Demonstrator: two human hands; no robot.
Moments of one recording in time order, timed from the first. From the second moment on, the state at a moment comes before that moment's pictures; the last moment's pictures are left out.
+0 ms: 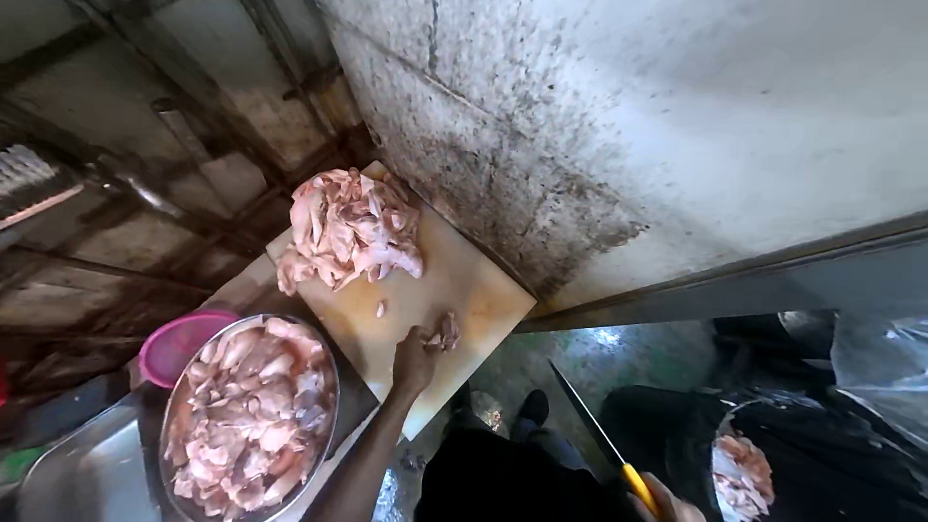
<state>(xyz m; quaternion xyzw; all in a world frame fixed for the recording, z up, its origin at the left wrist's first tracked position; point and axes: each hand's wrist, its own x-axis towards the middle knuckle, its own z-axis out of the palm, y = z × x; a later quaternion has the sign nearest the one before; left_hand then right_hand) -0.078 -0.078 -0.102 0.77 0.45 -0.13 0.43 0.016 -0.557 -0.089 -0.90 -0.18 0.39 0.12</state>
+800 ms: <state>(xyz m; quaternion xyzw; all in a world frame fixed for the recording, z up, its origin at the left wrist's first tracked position) -0.089 -0.101 -0.120 0.75 0.48 -0.10 0.45 -0.040 -0.315 -0.047 -0.83 -0.25 0.49 0.08</state>
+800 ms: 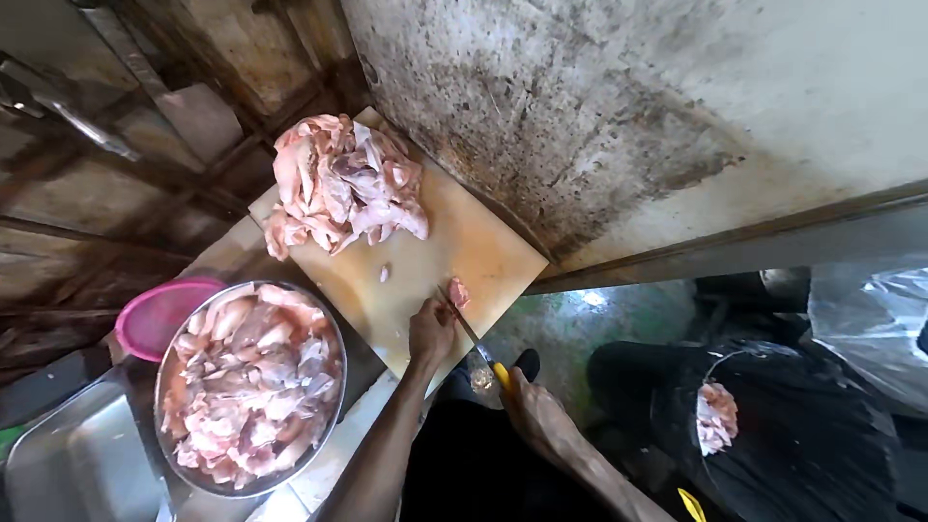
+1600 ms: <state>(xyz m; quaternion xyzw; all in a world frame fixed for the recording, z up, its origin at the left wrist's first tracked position) -0.123 -0.040 -0.080 0.83 0.46 -0.12 0.28 -0.027 -0.357 -0.084 -0.83 -0.25 0.49 0.10</state>
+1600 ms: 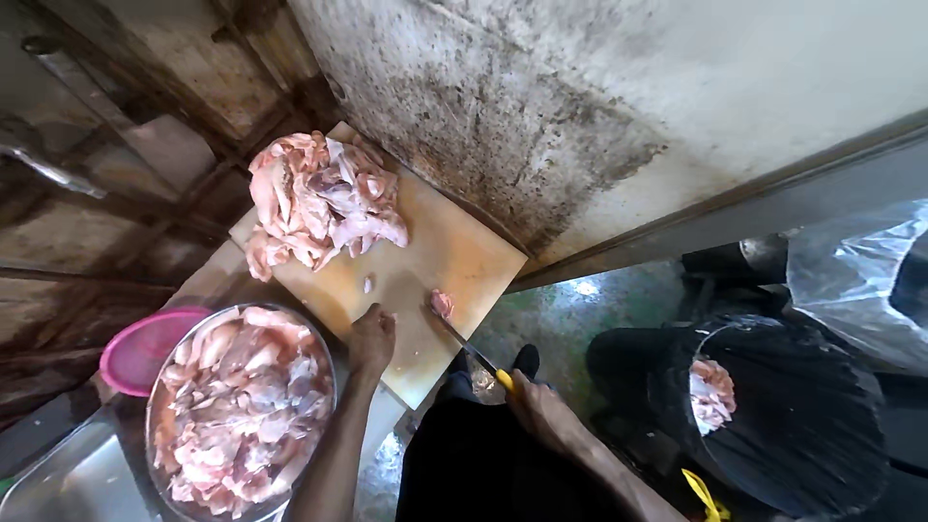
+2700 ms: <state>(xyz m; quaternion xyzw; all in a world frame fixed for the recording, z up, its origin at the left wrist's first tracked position) -0.085 -0.071 -0.076 0.78 0.32 0.07 0.54 -0.036 -0.426 -0.094 -0.88 -0.19 0.35 0.24</state>
